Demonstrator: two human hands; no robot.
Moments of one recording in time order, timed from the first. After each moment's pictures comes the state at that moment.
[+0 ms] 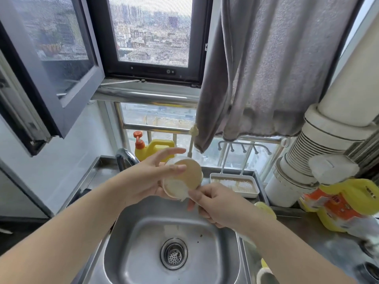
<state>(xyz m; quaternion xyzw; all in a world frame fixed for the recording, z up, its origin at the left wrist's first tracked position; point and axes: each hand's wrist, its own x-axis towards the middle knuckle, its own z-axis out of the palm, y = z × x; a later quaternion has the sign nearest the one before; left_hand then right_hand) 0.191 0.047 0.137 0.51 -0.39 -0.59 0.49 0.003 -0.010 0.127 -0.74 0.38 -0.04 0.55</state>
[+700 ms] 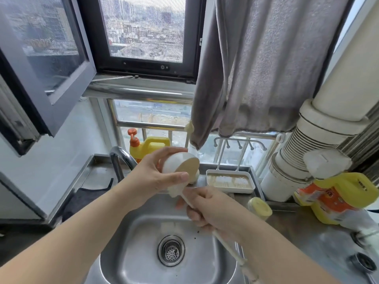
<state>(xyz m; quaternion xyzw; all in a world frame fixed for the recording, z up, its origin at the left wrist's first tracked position) 0.175 0.047 0.129 0.53 -0.46 -0.46 0.54 0.005 0.005 0.125 -0.66 0.36 -0.06 0.66</state>
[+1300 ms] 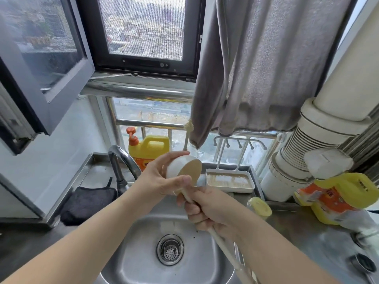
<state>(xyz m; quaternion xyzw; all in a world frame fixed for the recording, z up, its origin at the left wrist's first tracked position) 0.164 0.043 0.110 0.49 -0.42 -0.49 0.58 0.010 -0.004 0.117 -0.54 0.36 -0.07 0.76</state>
